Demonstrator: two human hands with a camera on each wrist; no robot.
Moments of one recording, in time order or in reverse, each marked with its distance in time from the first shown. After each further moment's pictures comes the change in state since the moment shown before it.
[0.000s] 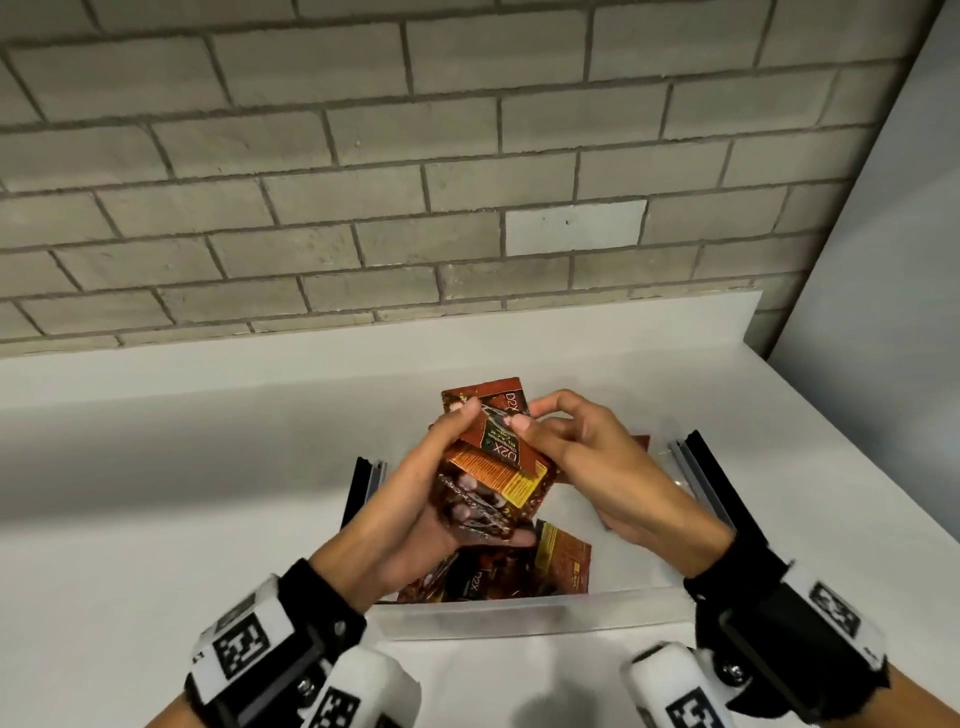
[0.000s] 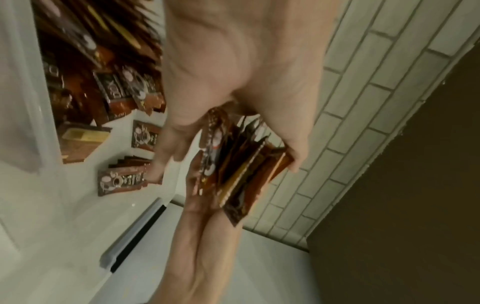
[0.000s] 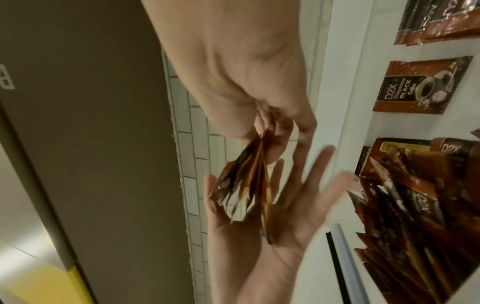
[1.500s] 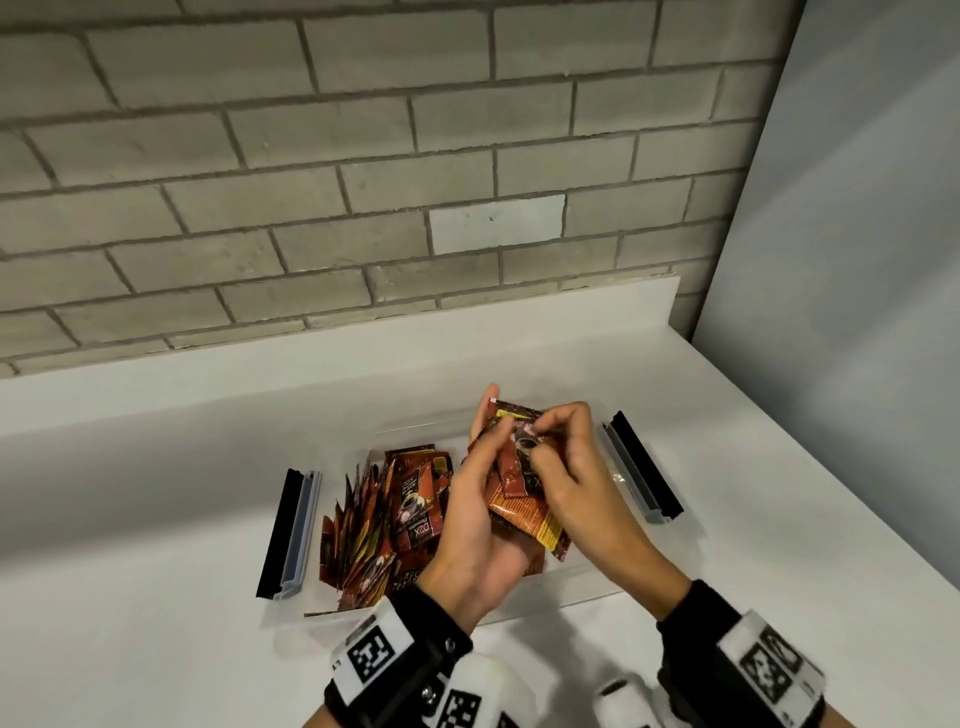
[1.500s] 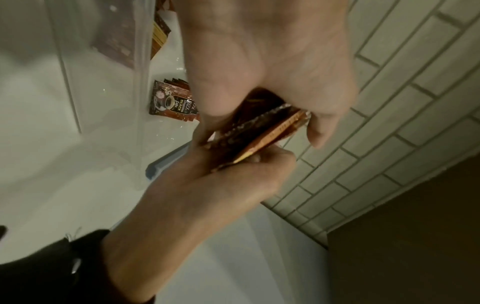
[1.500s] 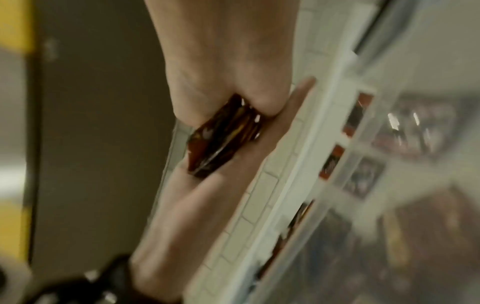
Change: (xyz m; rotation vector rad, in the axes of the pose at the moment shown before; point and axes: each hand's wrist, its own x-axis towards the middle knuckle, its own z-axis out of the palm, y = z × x) left_hand 0.048 -0.069 0.071 -0.491 -0.090 0.123; right_hand -0.033 0.041 -0.031 -0.103 0.261 -0.288
